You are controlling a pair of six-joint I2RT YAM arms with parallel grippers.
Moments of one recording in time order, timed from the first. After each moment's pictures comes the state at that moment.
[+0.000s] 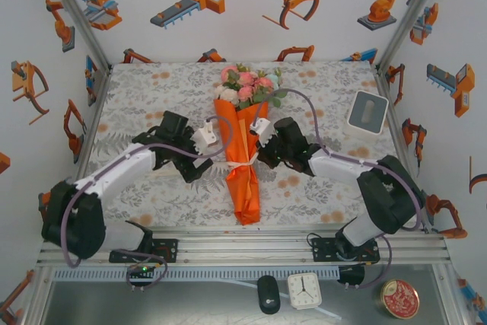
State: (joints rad) left arm -0.50 1.36 0.87 -0.56 0.22 0.59; right arm 0.64 1.53 0.76 0.09 -0.31 -0.19
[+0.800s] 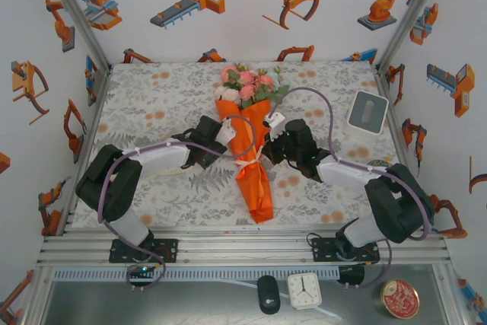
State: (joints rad) left arm -0.68 1.67 0.91 -0.24 -0.29 0.33; right arm 0.59 1.44 0.66 0.27 -0.26 0.00
